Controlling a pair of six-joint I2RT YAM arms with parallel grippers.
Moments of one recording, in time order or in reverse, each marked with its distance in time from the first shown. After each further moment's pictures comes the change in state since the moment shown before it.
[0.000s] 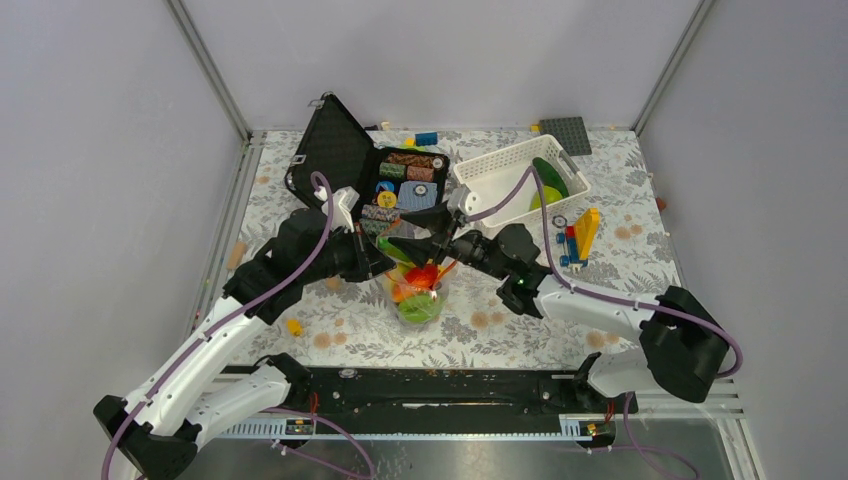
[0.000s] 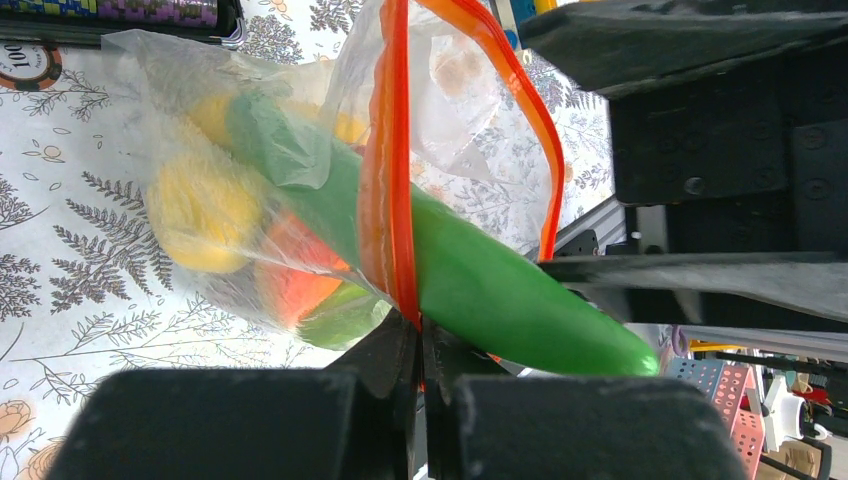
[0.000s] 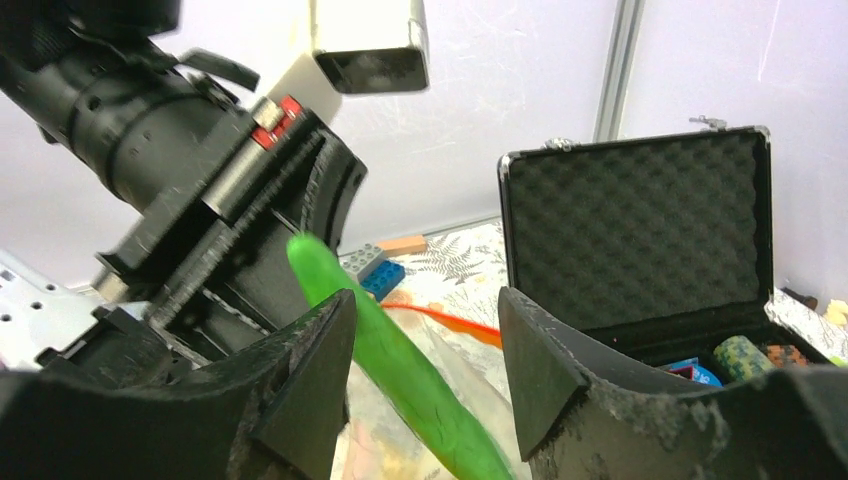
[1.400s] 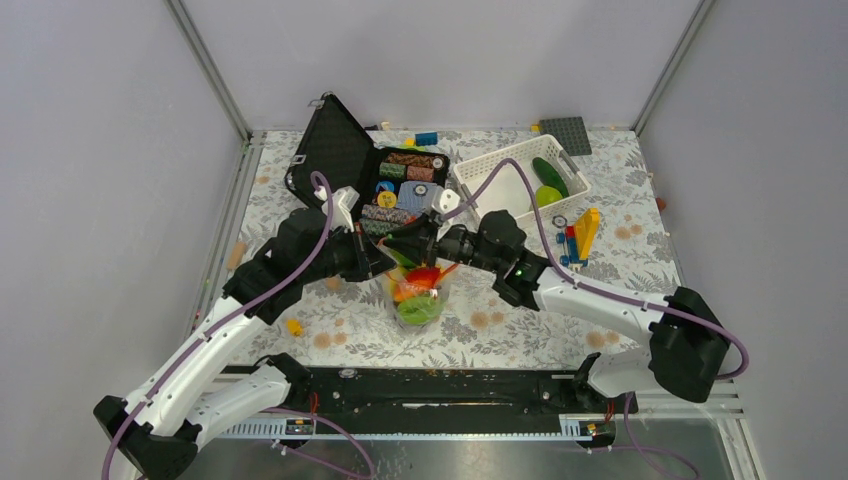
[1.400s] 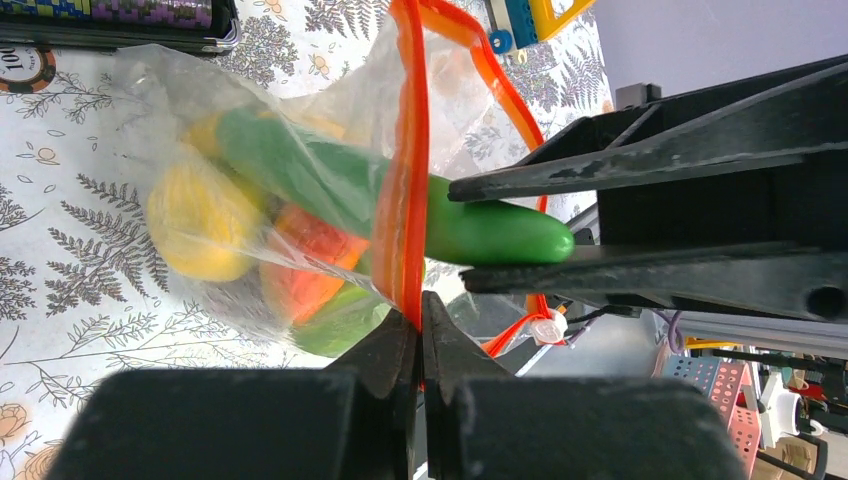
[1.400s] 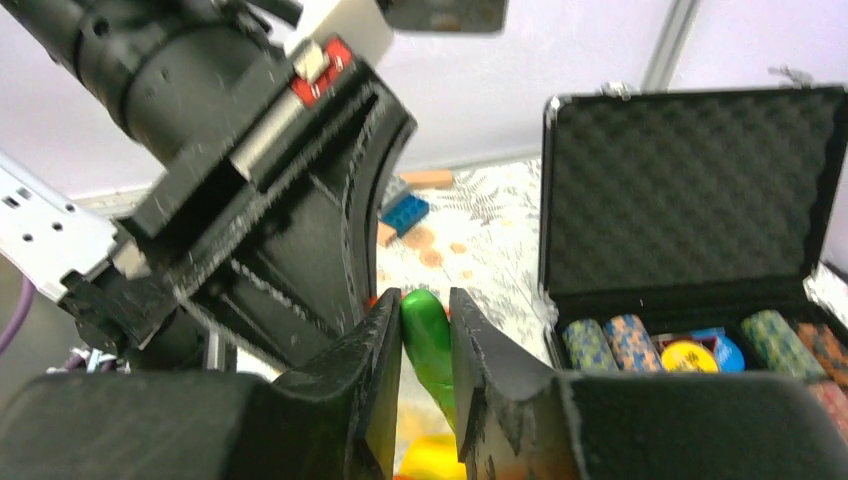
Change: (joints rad) left arm 0.001 -0.001 0.000 0.005 0.011 0.000; right arm 0.026 0.000 0.175 -0.345 -0.100 -0.093
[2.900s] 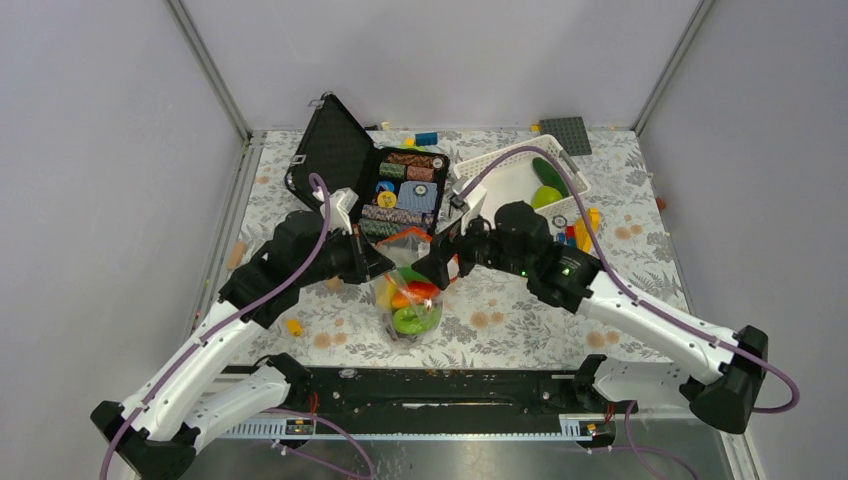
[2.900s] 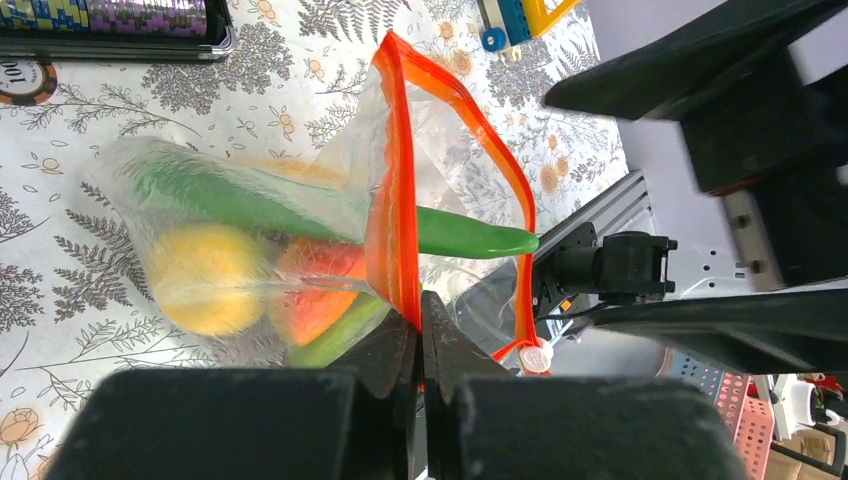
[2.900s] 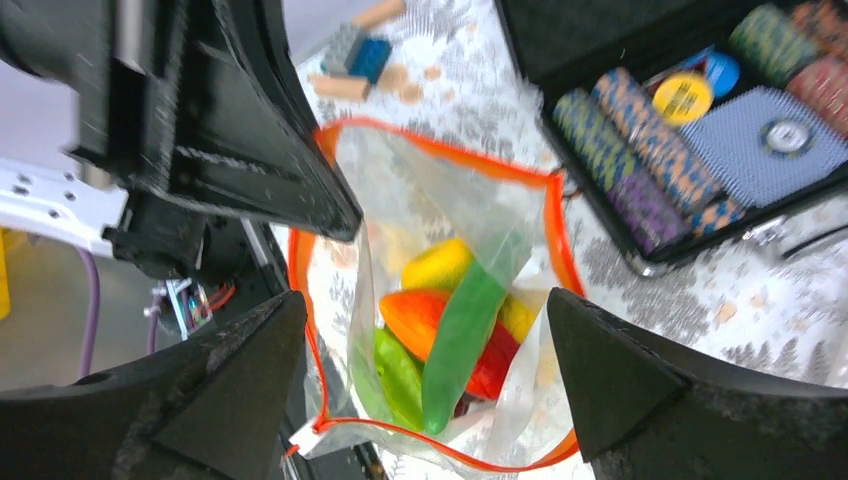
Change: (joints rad) left arm 0.000 -0.022 -0.002 -0.003 0.004 0.024; right arm 0.002 -0.226 0.116 -0.784 0.212 0.191
